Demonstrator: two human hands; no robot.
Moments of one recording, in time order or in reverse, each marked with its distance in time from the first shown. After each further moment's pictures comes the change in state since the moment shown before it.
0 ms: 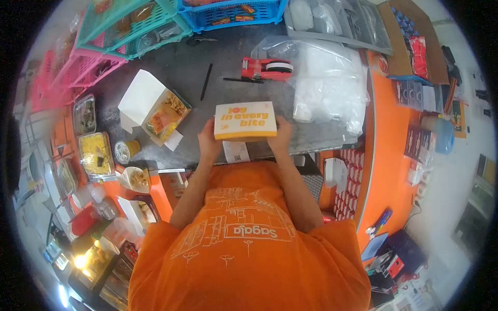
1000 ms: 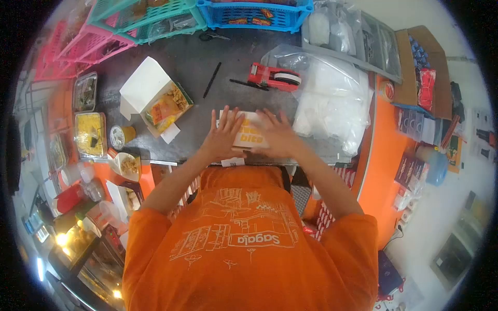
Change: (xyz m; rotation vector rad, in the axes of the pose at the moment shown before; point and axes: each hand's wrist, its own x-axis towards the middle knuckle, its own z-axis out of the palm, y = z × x) left_hand 0.011 0.032 0.007 0.807 -0.480 0.509; right_hand 0.053 -0.053 -0.043 -0.768 -0.835 -0.780
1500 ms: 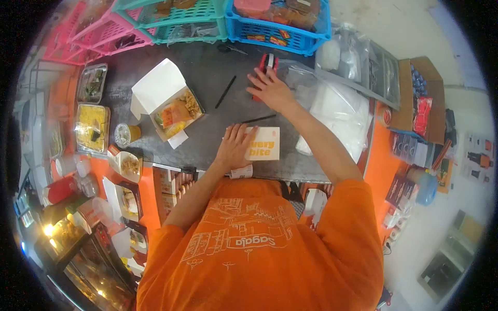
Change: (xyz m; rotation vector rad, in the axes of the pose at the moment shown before) left_hand 0.006 0.003 0.018 -0.025 0.188 -0.105; right_hand 0.154 0.073 -0.044 -0.533 0.210 -0.325
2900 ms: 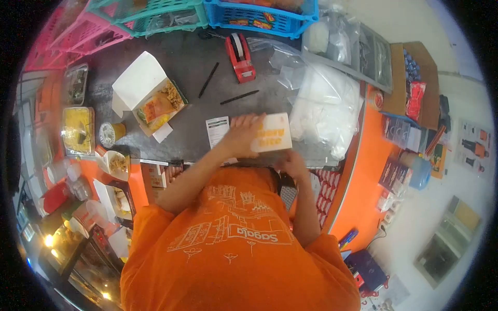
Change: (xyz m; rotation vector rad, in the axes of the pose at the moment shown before) left_hand 0.042 0.036 -0.013 -0.344 -0.323 0.026; right_hand -0.242 -0.169 0.004 1.555 -0.238 1.271
